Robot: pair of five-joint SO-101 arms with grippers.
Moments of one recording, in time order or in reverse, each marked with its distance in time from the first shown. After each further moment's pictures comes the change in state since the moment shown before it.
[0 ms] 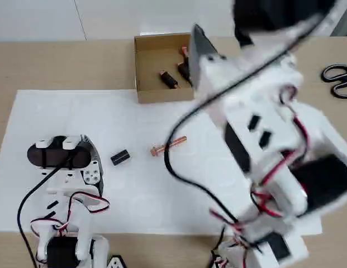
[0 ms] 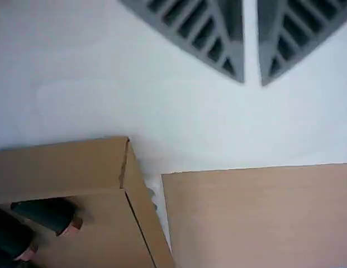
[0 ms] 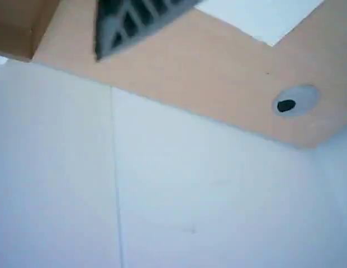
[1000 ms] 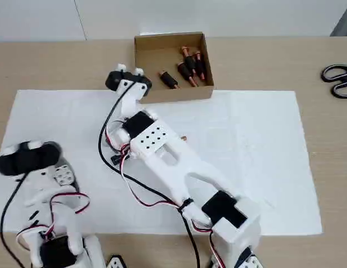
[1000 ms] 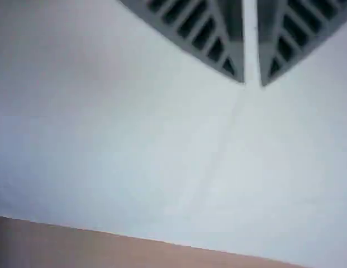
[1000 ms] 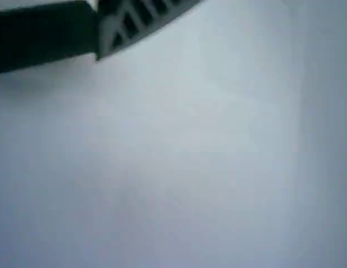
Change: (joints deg) left arm -20.8 0.0 0.0 6.1 0.0; right arm -21.9 21.0 62.3 -32.4 -38.9
